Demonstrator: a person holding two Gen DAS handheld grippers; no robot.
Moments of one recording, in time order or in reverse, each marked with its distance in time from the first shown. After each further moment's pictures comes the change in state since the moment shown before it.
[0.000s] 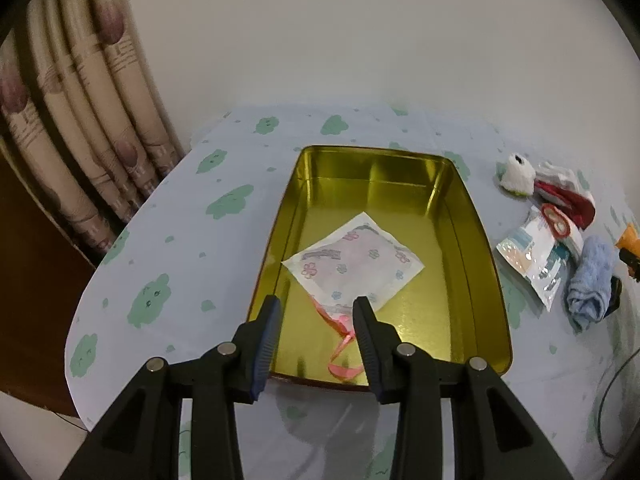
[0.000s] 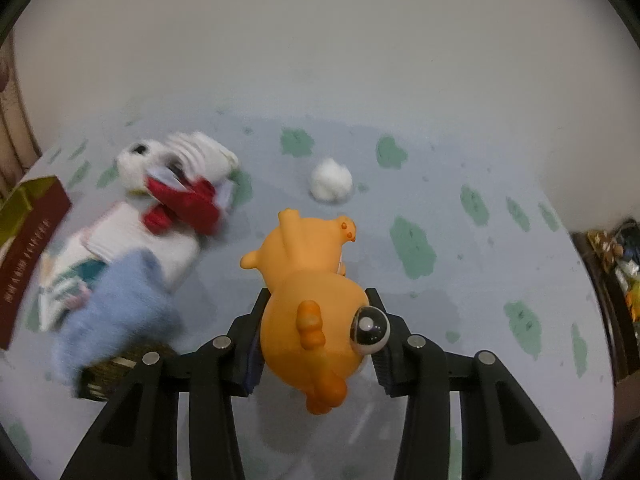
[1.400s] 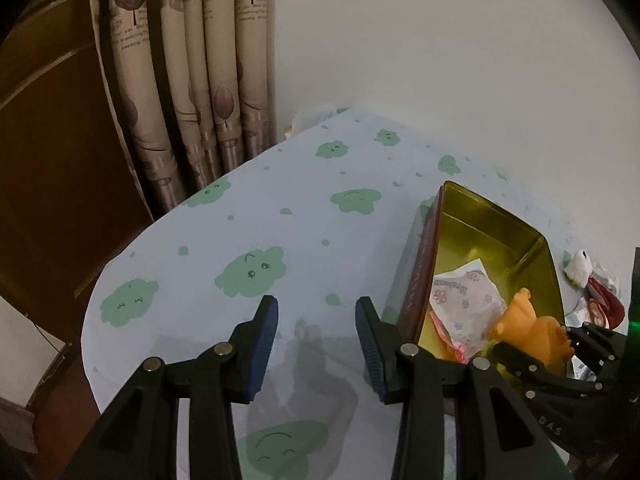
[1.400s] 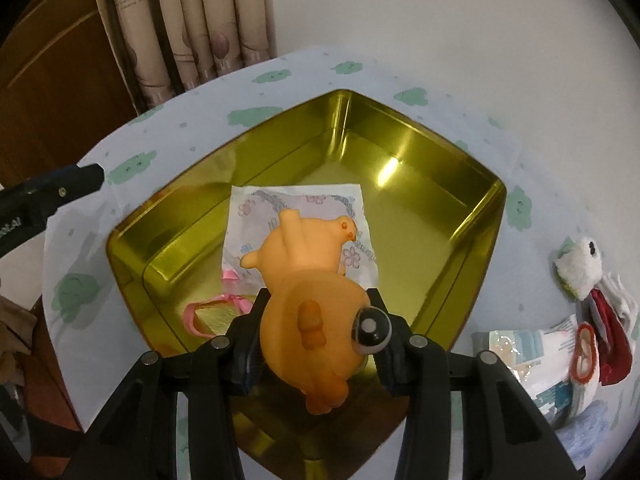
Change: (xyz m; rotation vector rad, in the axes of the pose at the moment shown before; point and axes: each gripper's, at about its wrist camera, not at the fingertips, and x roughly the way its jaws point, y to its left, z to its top) left arm -0.005 0.106 -0.021 -0.348 -0.038 0.098; right arm -0.030 0.352 -0.001 -0.566 0.129 0.443
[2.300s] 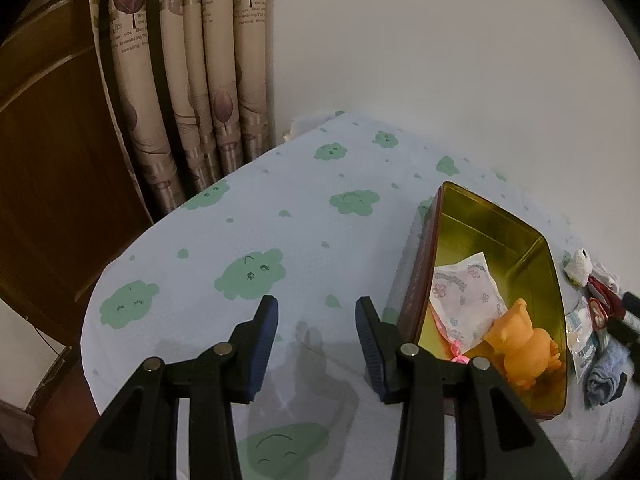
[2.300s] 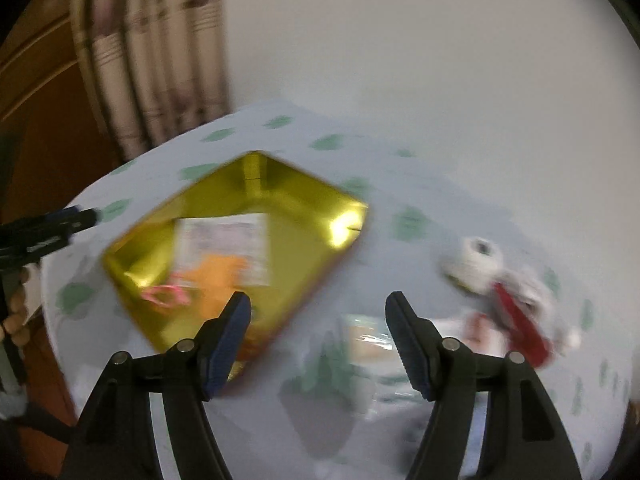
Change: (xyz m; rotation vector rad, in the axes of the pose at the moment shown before) left arm 0.000 -0.002 -0.002 0.008 -0.016 -0.002; right arm -0.093 -0.087 -0.031 0.093 -0.156 -0.121
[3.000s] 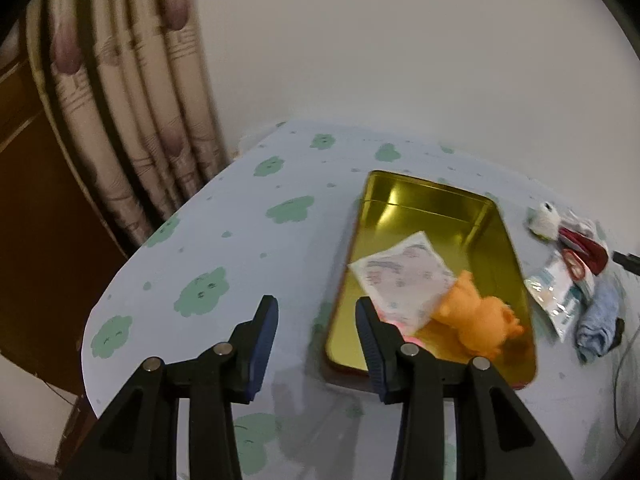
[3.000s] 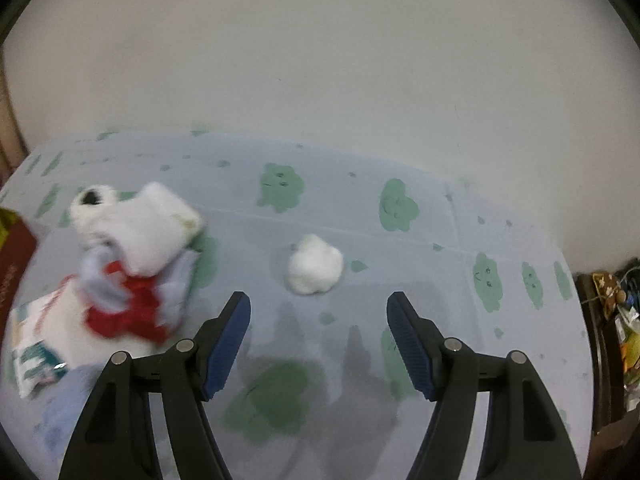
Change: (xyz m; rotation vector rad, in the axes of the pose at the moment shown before) left arm -0.024 -0.059 -0.005 0.212 -0.022 -0.054; right arm 0.032 -0.287 -0.095 0.401 0.093 -0.378
